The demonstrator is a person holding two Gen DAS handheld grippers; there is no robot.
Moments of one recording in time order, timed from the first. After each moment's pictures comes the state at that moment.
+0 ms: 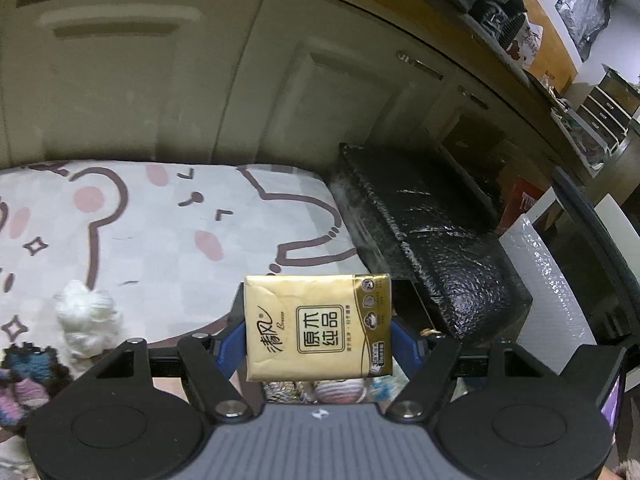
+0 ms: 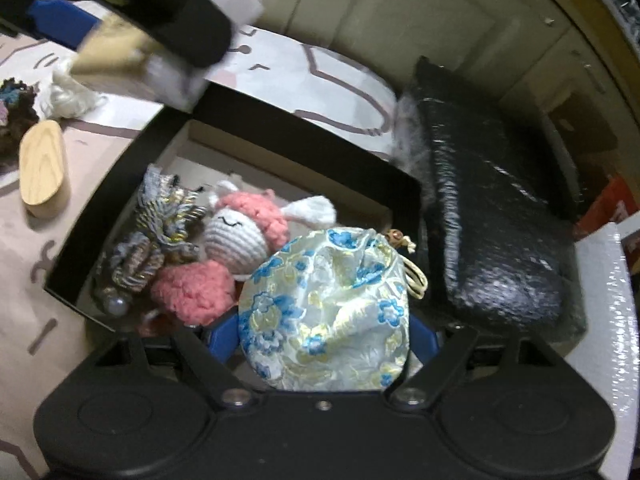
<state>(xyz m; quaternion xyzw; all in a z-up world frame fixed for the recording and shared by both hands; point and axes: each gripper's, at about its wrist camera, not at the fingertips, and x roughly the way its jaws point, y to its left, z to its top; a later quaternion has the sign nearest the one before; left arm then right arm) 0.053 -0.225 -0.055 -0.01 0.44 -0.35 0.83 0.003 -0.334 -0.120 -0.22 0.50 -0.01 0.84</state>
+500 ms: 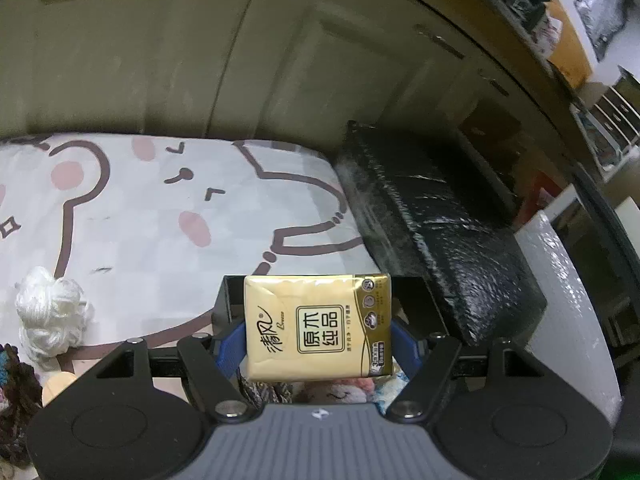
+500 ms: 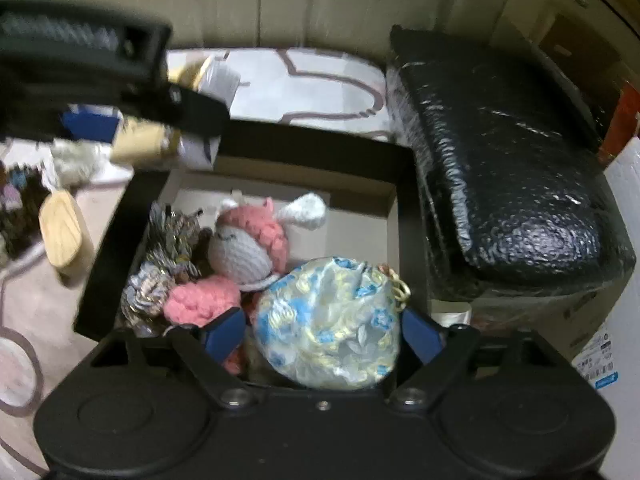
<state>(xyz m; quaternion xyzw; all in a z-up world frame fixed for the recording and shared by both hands) 0.074 -0.249 -0.086 -0.02 0.47 -0.34 0.82 0.003 -0.370 -0.109 -0.07 0.51 0.00 0.86</state>
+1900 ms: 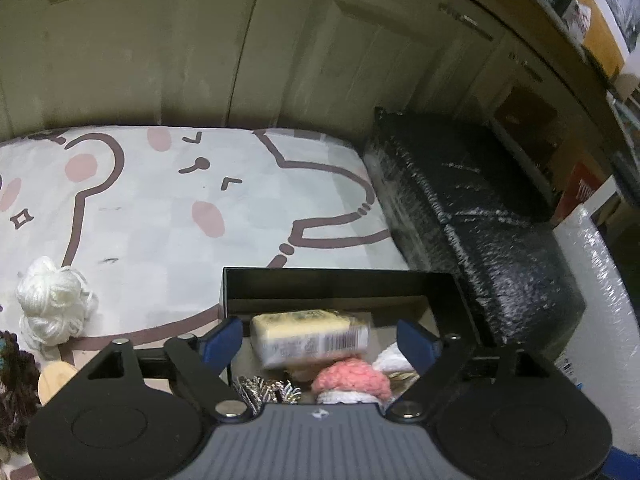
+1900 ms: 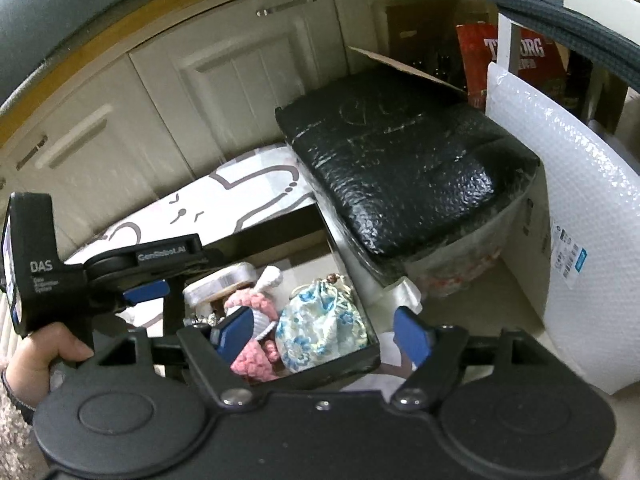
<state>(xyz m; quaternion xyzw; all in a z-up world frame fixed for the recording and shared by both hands) 0.068 -0.272 -0.096 0.01 0.47 -0.29 0.83 -0.071 -0.421 -0.027 0.16 0.41 -0.10 0.89</state>
